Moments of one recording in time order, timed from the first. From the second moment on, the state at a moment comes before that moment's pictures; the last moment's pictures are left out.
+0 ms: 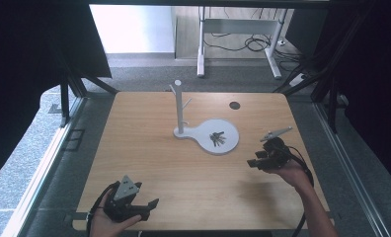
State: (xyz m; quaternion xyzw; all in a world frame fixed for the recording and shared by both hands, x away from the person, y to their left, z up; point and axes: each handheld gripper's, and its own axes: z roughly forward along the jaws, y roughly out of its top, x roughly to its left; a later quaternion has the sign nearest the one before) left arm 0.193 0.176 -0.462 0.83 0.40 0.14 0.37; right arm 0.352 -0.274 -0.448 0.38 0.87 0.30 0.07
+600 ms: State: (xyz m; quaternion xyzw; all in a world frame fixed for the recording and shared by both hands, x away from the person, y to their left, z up) left arm 0.193 0.166 -0.464 0.83 0.39 0.14 0.36; right arm 0.299 -0.300 -0.484 0.40 0.85 0.32 0.11
